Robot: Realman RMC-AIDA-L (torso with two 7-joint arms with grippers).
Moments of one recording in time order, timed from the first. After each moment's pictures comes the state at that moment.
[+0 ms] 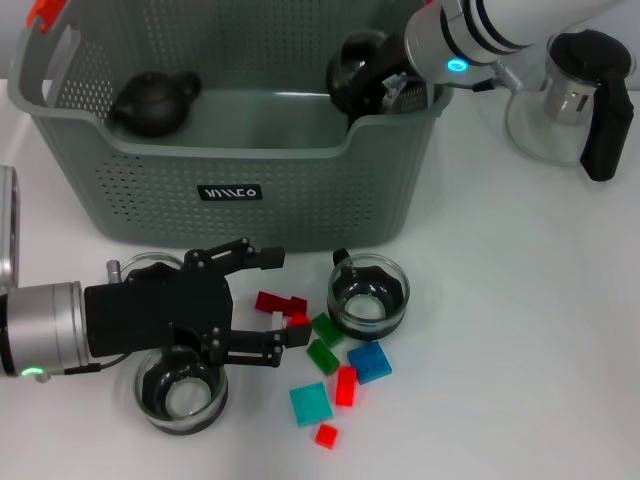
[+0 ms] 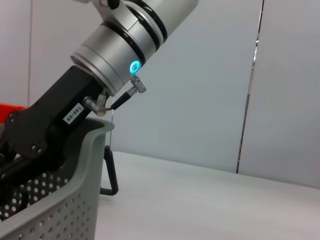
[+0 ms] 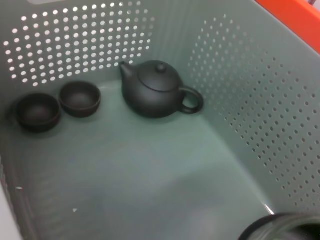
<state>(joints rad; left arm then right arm) -0.46 -2.14 0.55 0.59 2.06 1.72 -1.04 1.23 2.09 -1.23 -0.50 -2.51 -0.84 2.19</state>
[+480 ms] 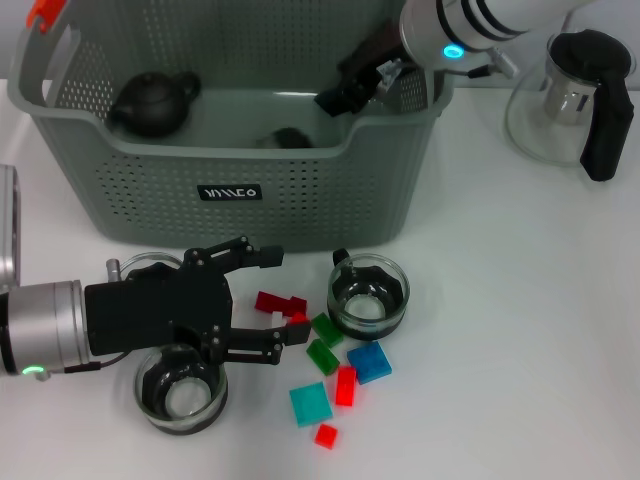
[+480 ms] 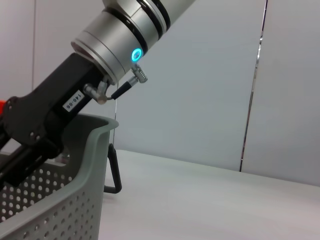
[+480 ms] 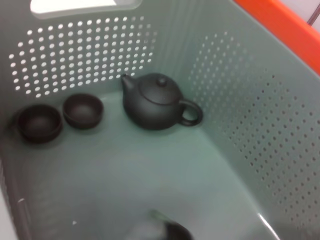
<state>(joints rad) -0.46 -2.14 0.55 0.59 2.06 1.71 -1.04 1.23 2.09 -1.23 -0.54 -2.51 -0.85 2.20</state>
